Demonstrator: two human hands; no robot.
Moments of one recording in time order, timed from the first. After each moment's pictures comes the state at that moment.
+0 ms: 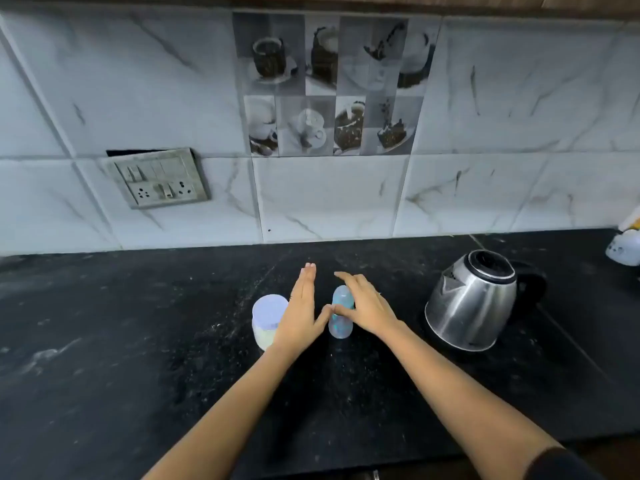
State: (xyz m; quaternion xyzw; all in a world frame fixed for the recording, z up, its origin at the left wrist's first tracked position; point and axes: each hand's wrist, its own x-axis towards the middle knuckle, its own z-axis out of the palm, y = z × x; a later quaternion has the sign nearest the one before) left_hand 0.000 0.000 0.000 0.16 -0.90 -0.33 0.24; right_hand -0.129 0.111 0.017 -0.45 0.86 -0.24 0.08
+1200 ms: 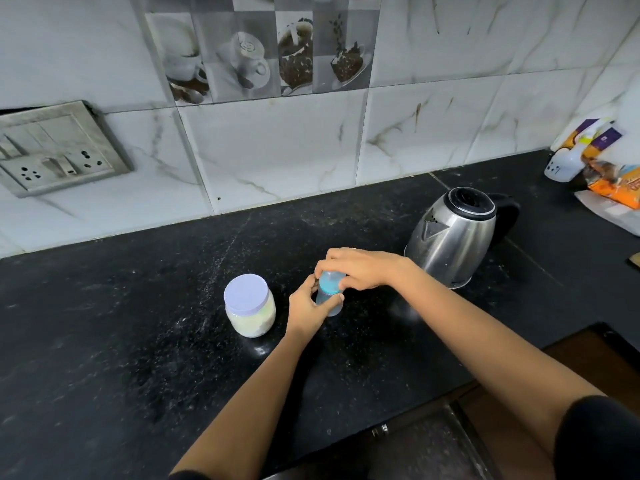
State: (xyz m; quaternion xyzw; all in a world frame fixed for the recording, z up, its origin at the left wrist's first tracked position) left_hand -0.036 0.003 -0.079 0.17 -0.79 -0.57 0.16; right_hand -0.151 0.110 0.040 -0.57 0.80 0.00 0.21
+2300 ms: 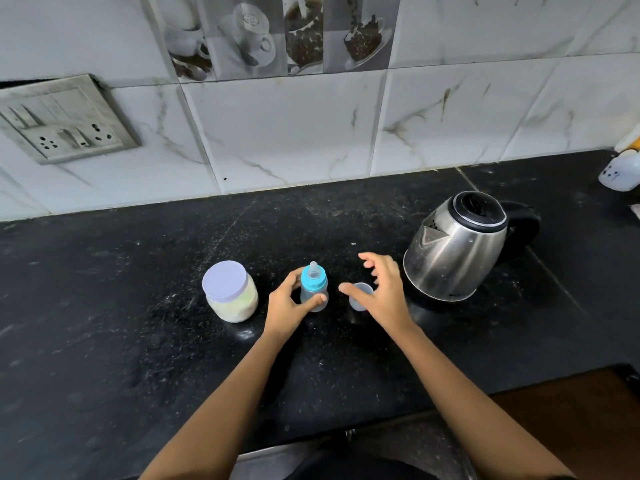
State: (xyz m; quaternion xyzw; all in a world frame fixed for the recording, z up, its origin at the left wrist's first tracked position) left_hand -0.034 0.023 -0.074 0.22 -0.78 -0.55 0.20; right_hand -0.155 0.184 -0.055 -0.31 0.82 -0.48 0.02
